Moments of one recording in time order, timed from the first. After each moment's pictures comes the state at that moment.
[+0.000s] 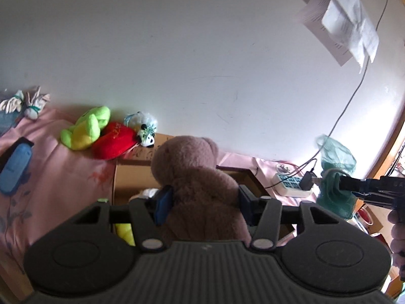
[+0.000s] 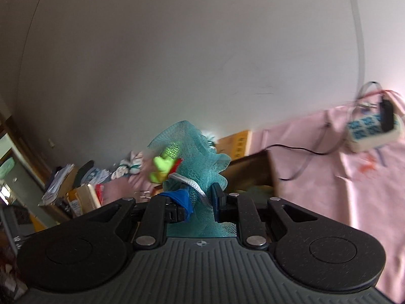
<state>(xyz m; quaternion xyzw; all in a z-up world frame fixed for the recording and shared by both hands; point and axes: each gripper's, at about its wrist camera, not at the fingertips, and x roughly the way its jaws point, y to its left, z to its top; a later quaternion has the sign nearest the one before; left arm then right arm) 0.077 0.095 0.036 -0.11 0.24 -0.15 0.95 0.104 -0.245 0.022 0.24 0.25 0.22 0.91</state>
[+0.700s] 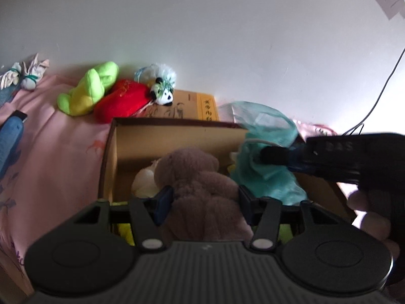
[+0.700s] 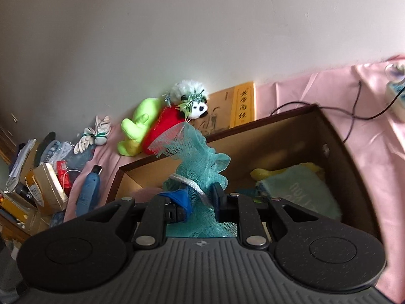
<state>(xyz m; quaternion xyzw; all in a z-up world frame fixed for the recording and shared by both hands) 0.159 0.082 -0.041 -0.07 0.33 -0.11 0.93 0.215 -0.130 -0.051 0.21 0.36 0.18 0.89</state>
